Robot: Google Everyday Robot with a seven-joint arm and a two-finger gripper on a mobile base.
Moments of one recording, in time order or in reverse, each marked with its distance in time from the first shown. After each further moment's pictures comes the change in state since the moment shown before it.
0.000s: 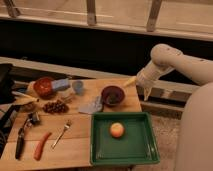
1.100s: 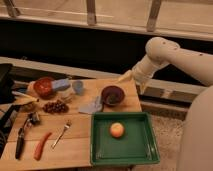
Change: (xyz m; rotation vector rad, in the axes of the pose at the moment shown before) arm 0.002 0.055 -0.022 0.002 -0.074 -0.115
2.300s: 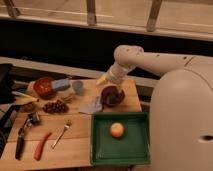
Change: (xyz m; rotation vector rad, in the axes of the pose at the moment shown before) arm -0.006 0.074 0.090 0.018 -0.015 -0.144
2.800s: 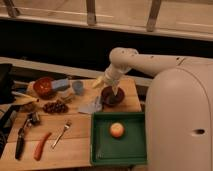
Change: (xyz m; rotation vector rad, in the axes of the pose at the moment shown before) arm 0.009 0.021 0.024 -0.028 0.043 -0.037
